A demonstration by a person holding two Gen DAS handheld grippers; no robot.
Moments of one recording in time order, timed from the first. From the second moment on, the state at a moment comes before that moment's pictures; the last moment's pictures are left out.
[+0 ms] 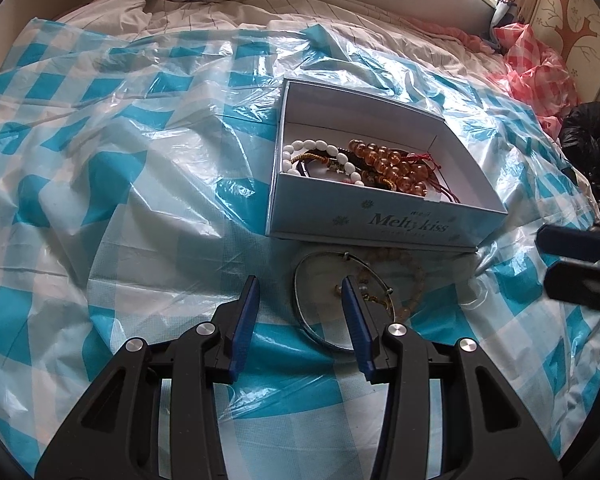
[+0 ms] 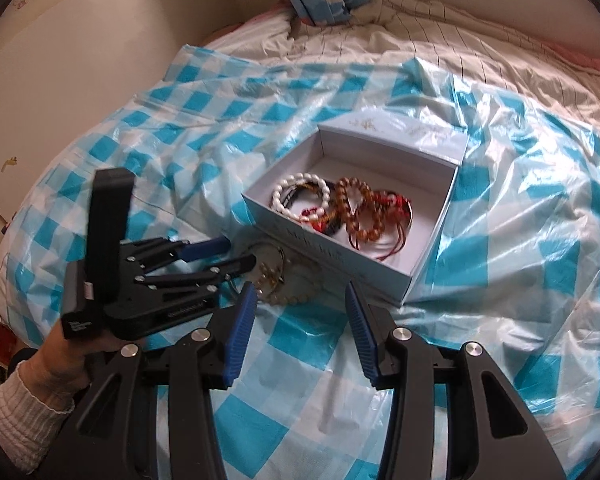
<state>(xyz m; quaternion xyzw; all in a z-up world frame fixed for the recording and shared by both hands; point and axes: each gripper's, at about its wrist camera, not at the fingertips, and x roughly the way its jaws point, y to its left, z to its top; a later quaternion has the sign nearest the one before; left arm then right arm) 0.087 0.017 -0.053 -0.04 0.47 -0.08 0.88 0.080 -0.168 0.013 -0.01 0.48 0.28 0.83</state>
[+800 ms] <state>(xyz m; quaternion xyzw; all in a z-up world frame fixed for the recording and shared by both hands) 0.088 0.011 -0.057 -0.02 0.47 -0.07 0.88 0.102 -0.156 -0.046 0.00 0.51 0.26 0.82</state>
